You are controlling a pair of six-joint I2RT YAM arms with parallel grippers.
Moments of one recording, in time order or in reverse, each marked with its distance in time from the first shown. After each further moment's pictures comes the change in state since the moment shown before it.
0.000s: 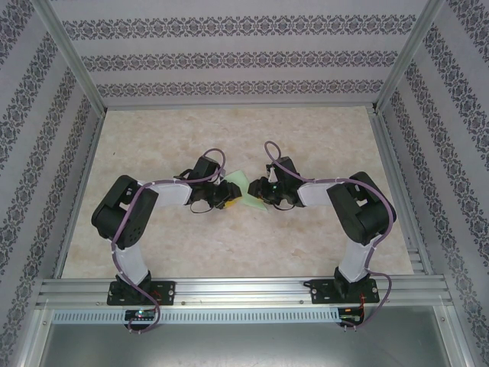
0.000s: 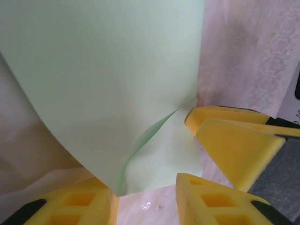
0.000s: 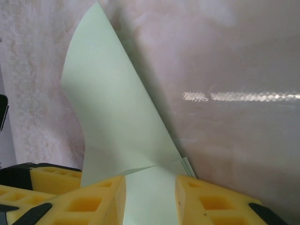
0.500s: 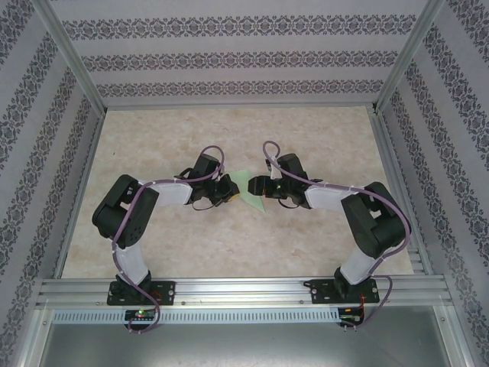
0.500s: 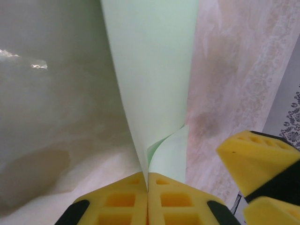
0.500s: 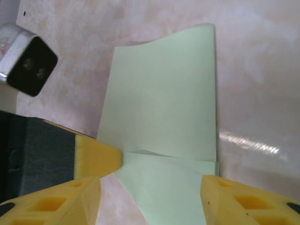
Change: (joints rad) left arm 0.000 0.003 0.002 0.076 -0.047 -0.081; right arm -0.003 -0.149 -0.027 -0.037 0.043 -0.310
